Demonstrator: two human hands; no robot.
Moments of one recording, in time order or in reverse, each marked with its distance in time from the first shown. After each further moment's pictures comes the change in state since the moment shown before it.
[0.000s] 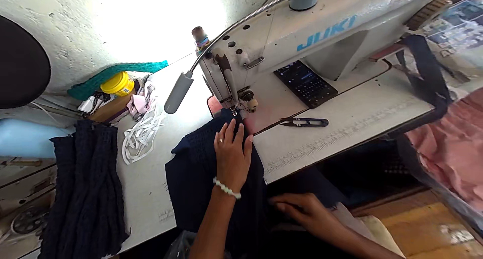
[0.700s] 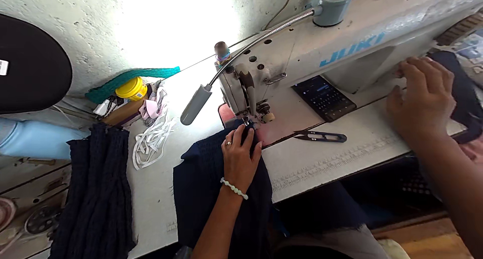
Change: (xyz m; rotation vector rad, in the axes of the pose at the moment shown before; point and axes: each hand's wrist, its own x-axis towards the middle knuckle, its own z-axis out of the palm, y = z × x) left_hand 0.022 -0.021 0.011 0.058 0.136 0.091; right_hand 0.105 0.002 -0.246 -1.076 0.906 -0.177
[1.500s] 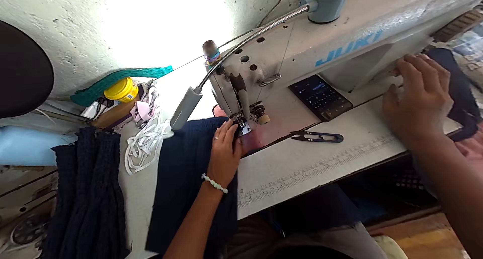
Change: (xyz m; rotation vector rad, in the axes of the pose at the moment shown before) left_hand 0.015 -0.031 -0.010 -0.173 -0.049 0.038; right_hand -0.001 -0.003 -0.003 -0.008 -0.019 0.008
